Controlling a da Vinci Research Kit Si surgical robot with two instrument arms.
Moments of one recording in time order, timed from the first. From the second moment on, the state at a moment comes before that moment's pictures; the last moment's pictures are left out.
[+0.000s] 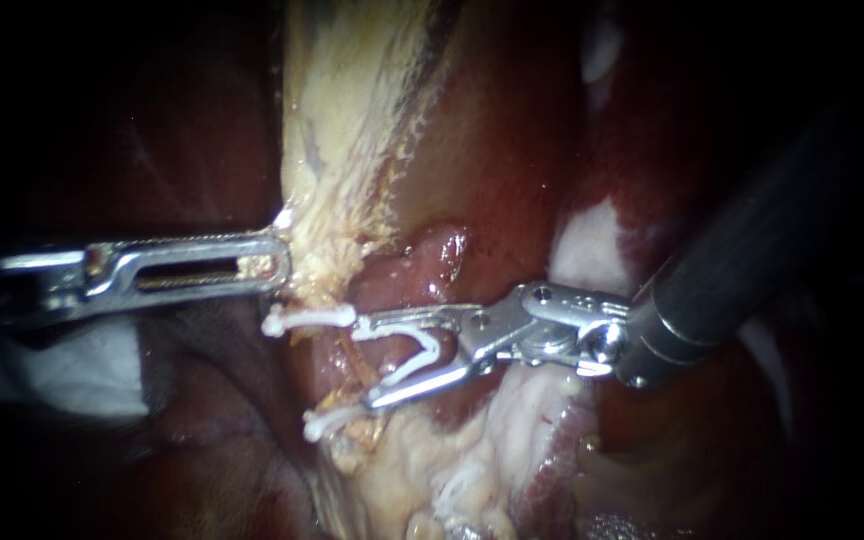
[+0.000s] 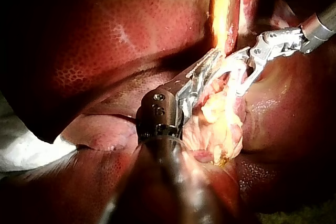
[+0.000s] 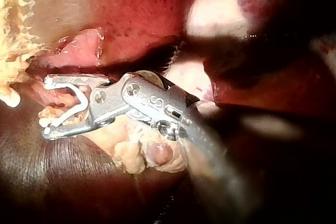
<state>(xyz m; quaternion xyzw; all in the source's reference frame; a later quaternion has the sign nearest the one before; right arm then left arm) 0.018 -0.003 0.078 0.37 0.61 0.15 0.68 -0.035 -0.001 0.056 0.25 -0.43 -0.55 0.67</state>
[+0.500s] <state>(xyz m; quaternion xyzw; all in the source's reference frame) 0.017 -0.002 0.078 0.38 0.61 0.16 0.68 -0.034 -0.001 0.056 0.25 -0.43 -0.55 0.67</state>
